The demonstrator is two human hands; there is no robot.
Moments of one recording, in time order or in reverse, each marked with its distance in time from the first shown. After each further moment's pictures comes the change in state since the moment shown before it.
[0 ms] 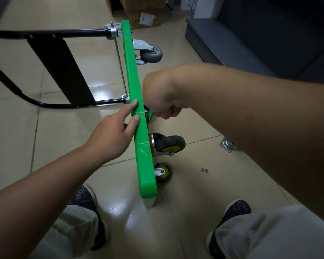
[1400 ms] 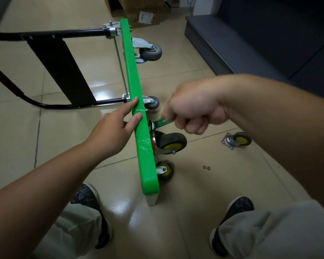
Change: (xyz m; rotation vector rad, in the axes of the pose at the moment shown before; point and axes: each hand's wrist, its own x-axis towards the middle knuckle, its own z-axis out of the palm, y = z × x) left_hand 0.002 0.001 -0.002 -0.068 -0.015 -0.012; right_hand -0.031 0.040 0.026 0.700 -0.267 0.184
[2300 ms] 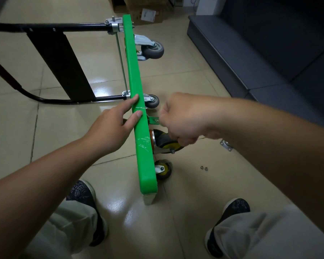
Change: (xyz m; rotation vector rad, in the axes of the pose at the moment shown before) left_hand 0.001 -0.003 0.000 -0.015 0.000 0.005; right_hand -0.010 0.001 0.027 -0.219 0.192 -0.077
